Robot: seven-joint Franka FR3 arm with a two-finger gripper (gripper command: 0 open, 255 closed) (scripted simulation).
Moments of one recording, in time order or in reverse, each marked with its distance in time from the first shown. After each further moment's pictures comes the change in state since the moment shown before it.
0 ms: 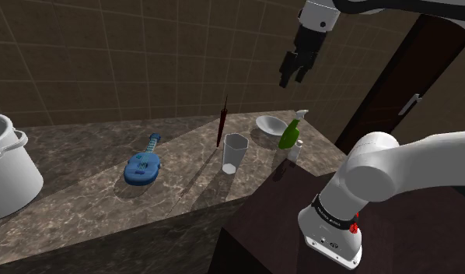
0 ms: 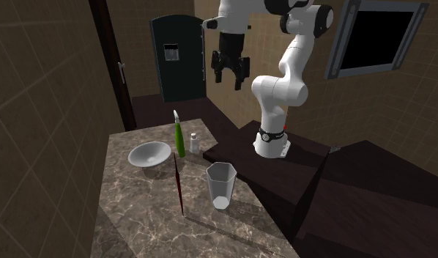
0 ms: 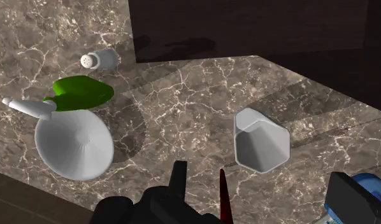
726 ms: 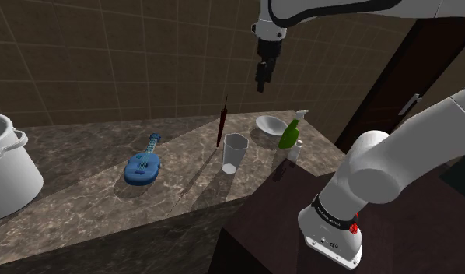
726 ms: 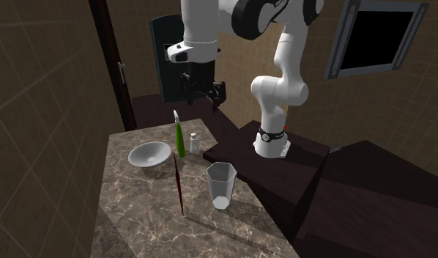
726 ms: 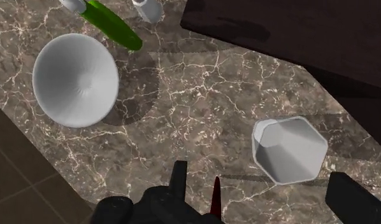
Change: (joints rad) arm 0.090 0.434 -0.072 0.193 -0.106 0.092 -0.338
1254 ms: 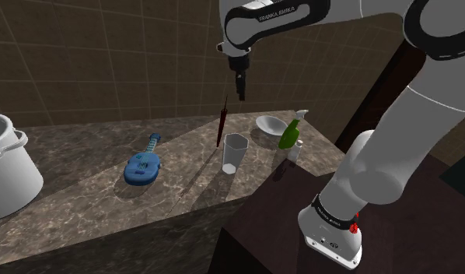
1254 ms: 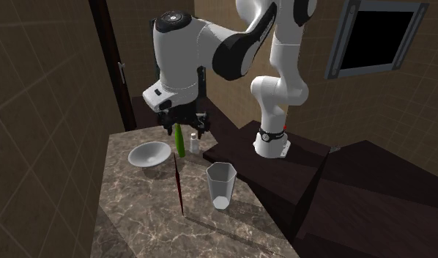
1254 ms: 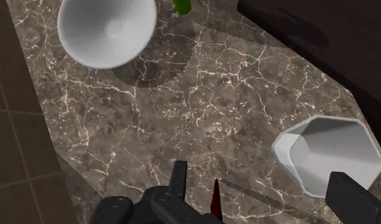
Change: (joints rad) arm 0.050 0.361 0.000 0.192 -0.078 0.057 -0.270
